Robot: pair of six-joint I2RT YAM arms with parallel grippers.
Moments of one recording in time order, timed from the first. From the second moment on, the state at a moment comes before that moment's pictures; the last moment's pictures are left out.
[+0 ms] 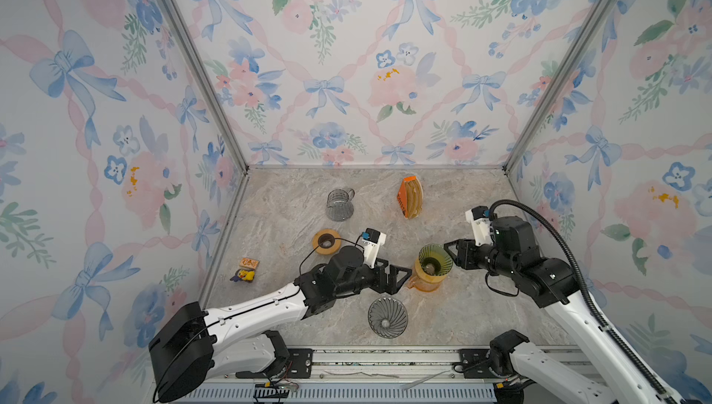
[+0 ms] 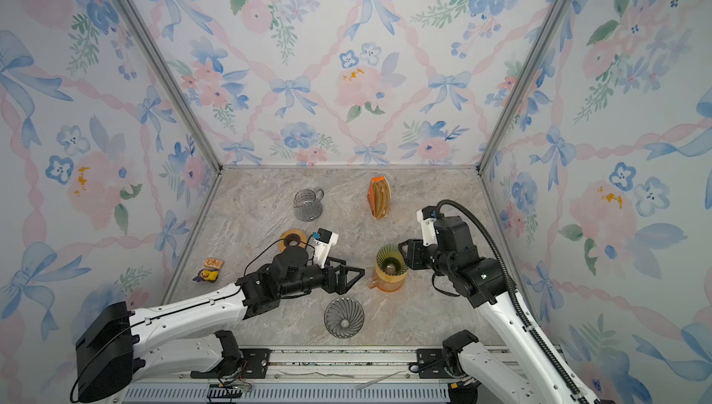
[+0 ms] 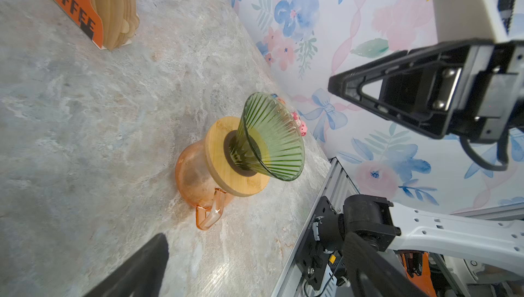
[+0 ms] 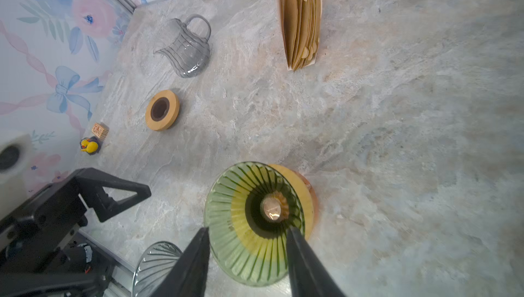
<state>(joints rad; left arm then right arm) -0.97 1.15 0.64 0.15 0.15 -0.68 0.43 0.90 0.98 -0.79 -0.15 0.38</state>
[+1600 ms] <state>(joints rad) -0.89 1.21 0.80 0.02 0.15 -0.63 0.22 1.99 1.67 -0.53 -0.28 0.23</state>
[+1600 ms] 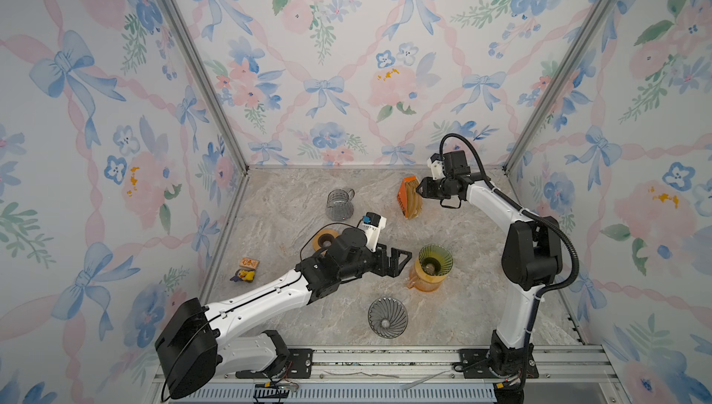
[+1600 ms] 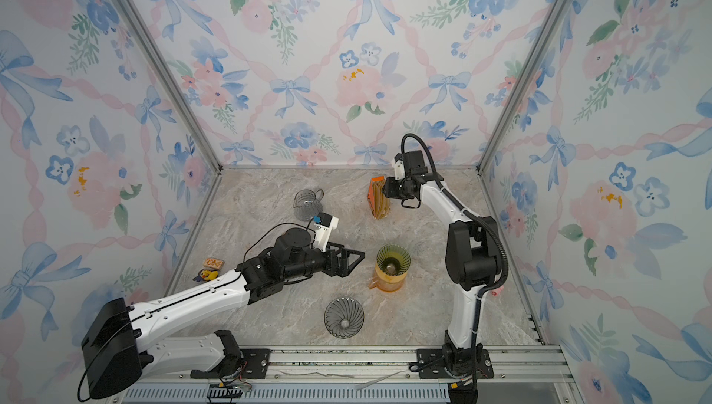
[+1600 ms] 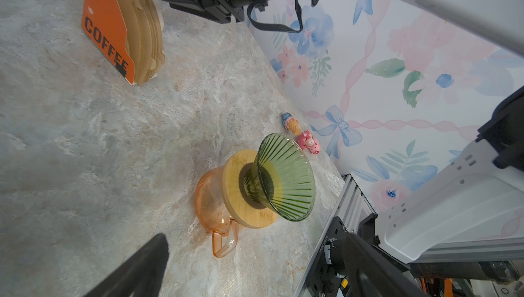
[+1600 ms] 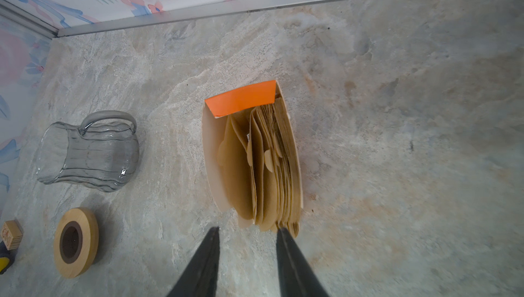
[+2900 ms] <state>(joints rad) -0.89 1.25 0.80 0.09 0.18 -0.65 0.20 2.22 1.87 -0.56 -0.26 0.26</state>
